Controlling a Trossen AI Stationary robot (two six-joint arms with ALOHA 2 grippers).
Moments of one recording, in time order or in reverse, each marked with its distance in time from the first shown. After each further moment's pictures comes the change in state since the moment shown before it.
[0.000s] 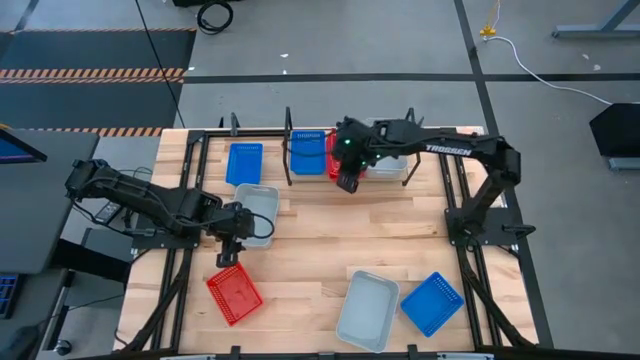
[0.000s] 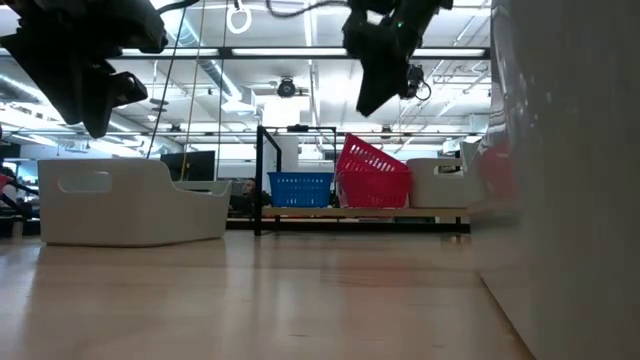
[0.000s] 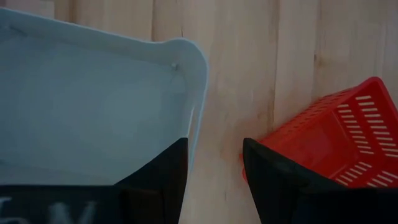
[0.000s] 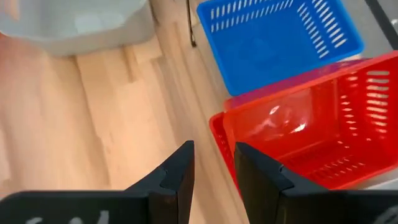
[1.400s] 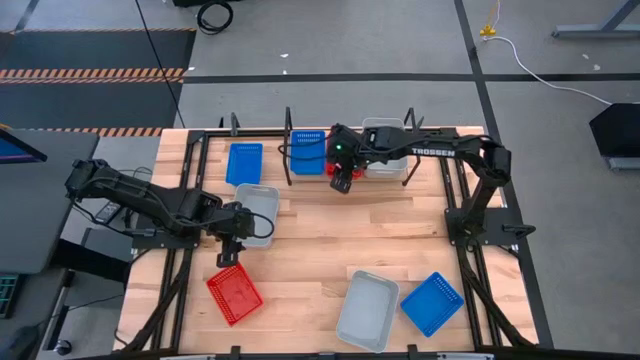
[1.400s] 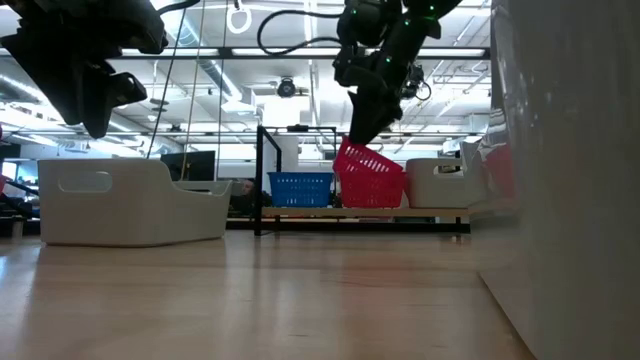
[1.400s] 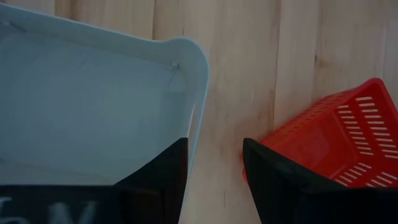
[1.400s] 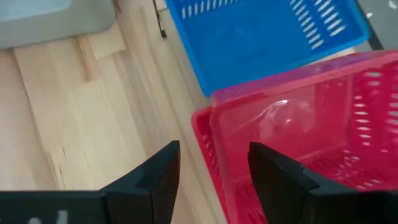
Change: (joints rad) left arm 0.000 0.000 0.000 -0.002 0.000 -0.010; right arm -0.025 0.068 -0.086 0.138 0.081 -0.013
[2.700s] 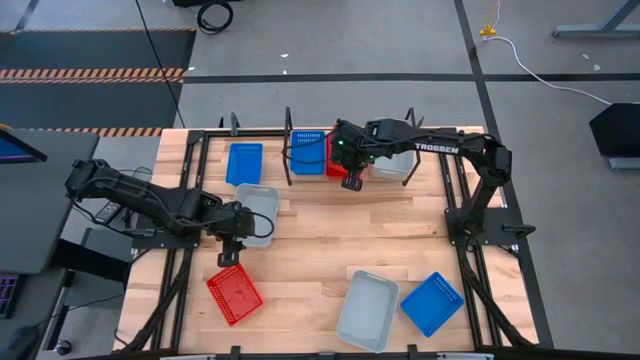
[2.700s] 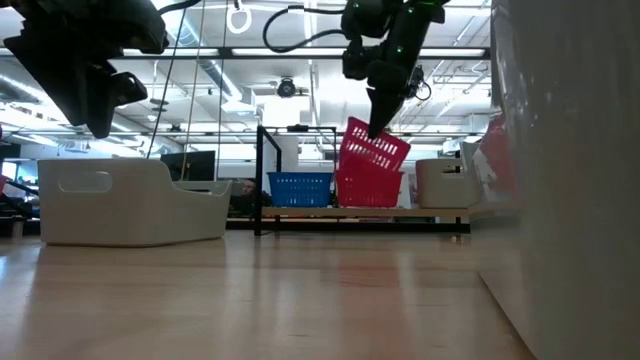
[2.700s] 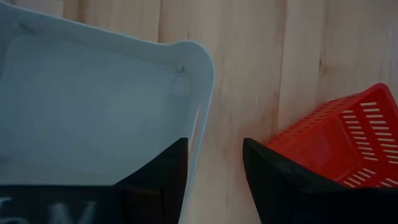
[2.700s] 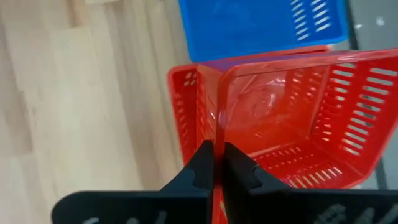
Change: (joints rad) left arm 0.000 0.000 0.000 0.005 -0.019 -0.012; right arm -0.013 -0.003 0.096 -0.205 0.026 -0.205
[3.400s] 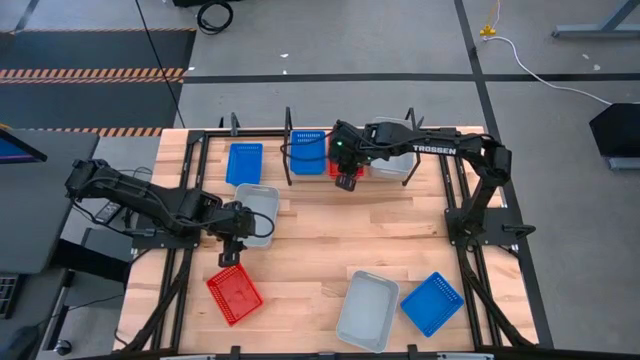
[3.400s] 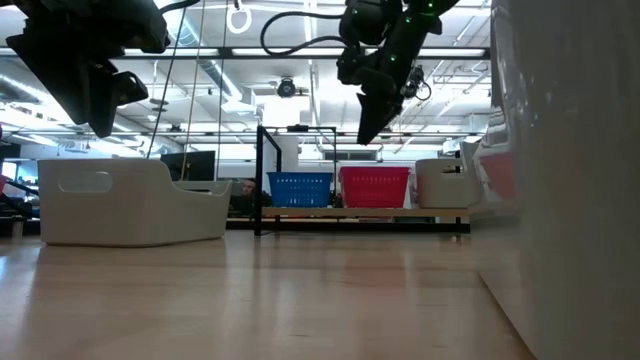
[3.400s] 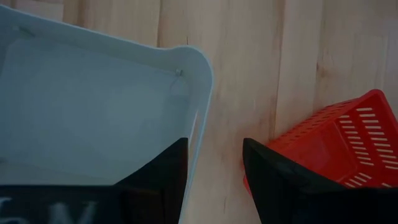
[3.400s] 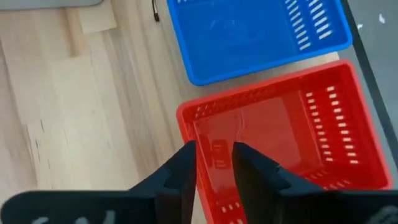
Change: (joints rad) left arm 0.000 0.000 0.000 0.012 0.000 -0.011; right arm -0.004 0.001 -0.058 0.129 -0.007 0.094
